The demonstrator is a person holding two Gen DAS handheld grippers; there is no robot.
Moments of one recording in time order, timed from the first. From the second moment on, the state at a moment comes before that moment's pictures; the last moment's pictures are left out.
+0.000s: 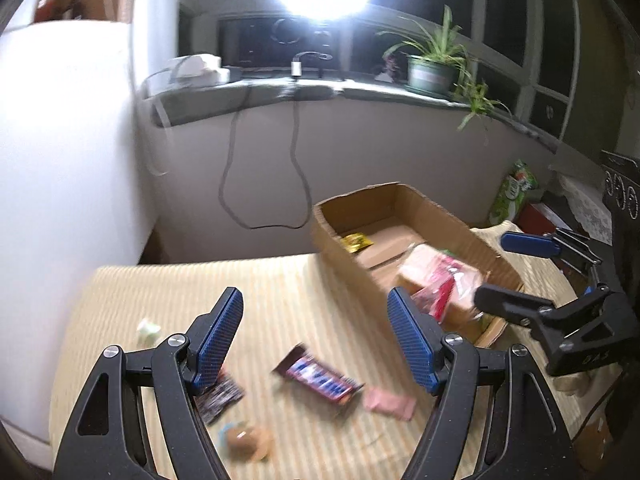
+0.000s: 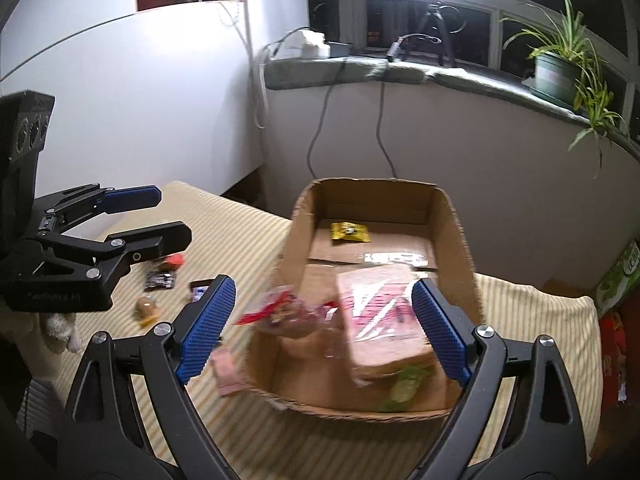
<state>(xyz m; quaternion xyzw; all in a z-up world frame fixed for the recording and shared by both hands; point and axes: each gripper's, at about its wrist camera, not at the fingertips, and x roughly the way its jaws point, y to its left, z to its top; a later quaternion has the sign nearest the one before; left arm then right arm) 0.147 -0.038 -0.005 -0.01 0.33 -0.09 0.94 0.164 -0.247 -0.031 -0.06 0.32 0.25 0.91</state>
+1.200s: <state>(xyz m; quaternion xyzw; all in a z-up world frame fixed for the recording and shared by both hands) 0.085 0.135 -0.090 -0.16 0.38 0.05 0.91 0.118 -0.074 -0.100 -0.13 0.39 0.43 0.81</state>
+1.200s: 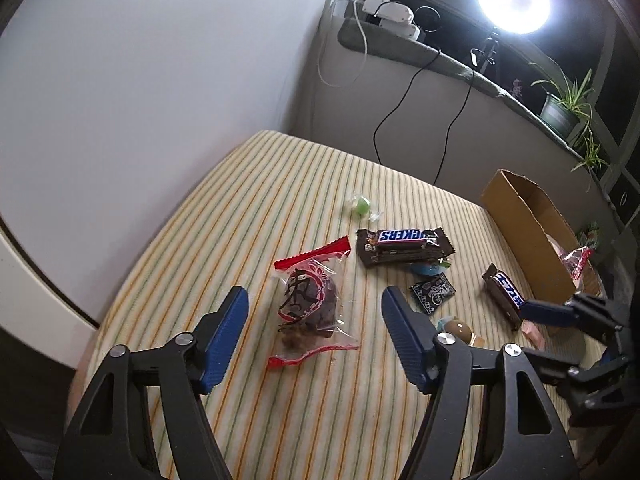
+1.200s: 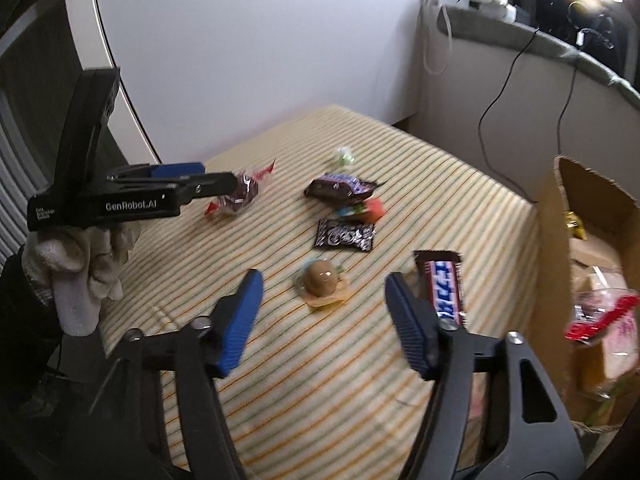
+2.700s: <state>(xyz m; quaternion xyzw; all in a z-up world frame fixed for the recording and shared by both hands) 0.122 0.095 -0.071 -0.12 0.37 0.00 0.92 0.134 -0.087 -0.090 -0.12 0.38 0.41 0.82</state>
